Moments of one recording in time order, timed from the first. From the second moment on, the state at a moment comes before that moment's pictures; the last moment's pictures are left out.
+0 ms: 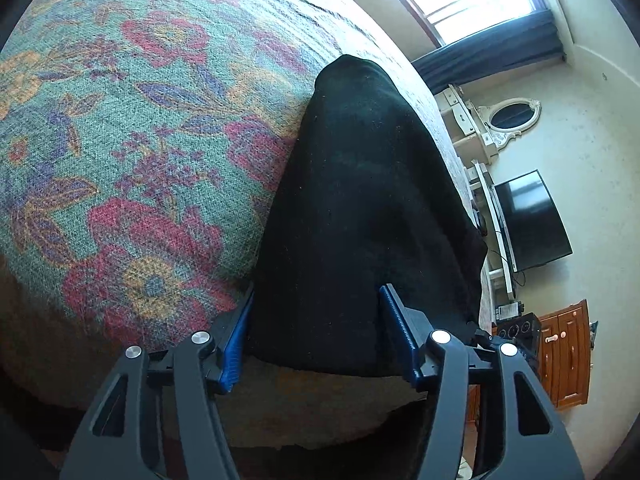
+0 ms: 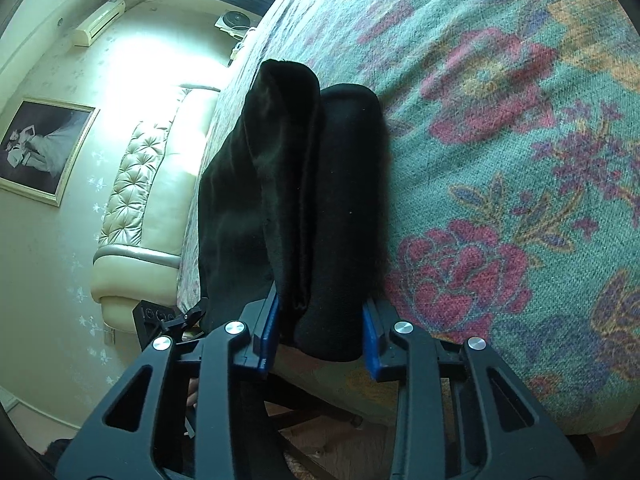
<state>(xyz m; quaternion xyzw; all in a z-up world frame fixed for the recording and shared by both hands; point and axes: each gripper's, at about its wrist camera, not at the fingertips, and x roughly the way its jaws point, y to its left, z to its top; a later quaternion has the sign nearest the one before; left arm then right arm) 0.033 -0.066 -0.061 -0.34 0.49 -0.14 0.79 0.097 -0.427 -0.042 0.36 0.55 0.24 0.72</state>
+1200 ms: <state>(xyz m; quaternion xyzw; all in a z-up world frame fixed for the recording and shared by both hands) 0.219 -0.044 -0.075 -0.32 0.50 -0.25 0.76 0.206 -0.412 -0.052 0.36 0.53 0.23 0.73</state>
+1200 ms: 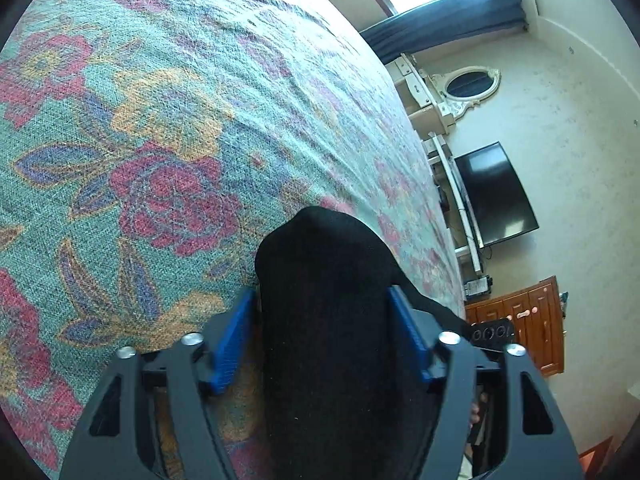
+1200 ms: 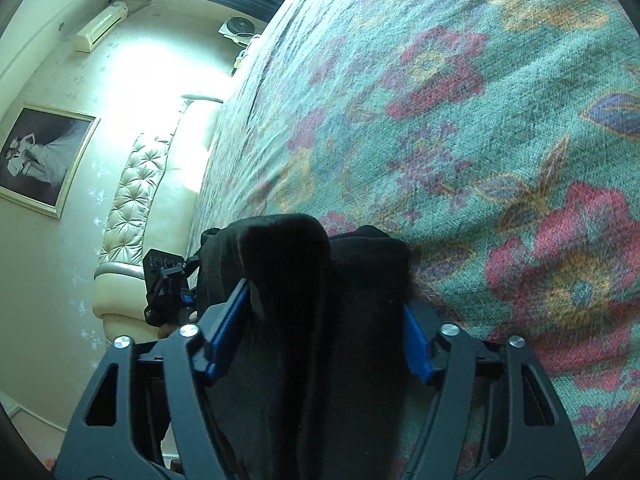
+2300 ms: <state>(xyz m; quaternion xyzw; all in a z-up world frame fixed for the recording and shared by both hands) 0.253 0.082 -0.046 -0.29 0.49 -0.14 0.81 0.269 -0.275 -0.068 0.39 0.52 0.29 0.70</state>
